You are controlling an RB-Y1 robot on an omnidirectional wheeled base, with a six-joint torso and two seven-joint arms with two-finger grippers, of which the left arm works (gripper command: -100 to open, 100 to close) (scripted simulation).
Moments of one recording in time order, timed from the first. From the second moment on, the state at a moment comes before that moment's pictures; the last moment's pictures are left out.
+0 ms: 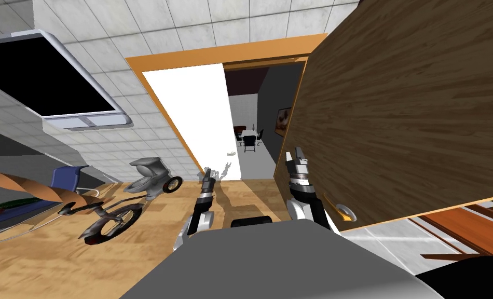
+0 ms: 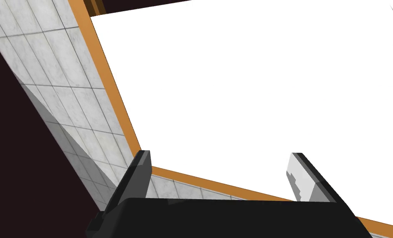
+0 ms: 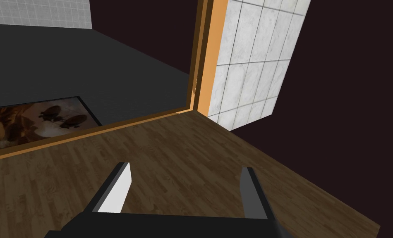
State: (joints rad) arm 0.32 0.15 -0.01 -1.71 0.04 -0.61 0.00
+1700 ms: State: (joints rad) arm 0.20 0.21 0.01 -1.26 0.07 -0.72 0.09
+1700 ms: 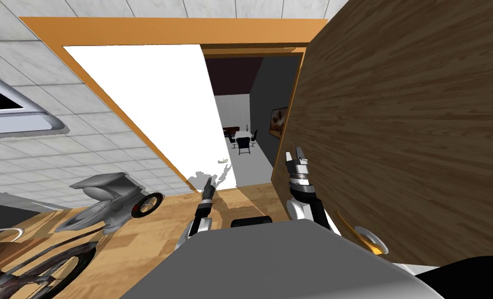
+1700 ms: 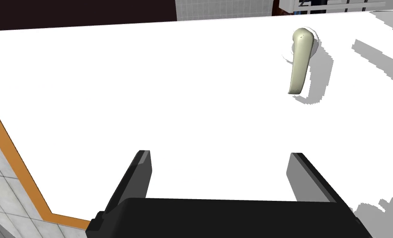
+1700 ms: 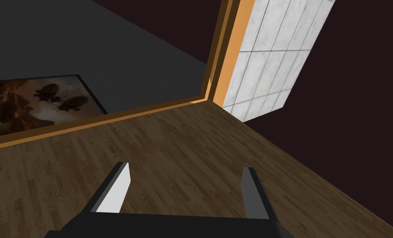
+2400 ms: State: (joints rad) arm 0.16 0.23 0.02 -1.10 0.09 -0.75 0.13
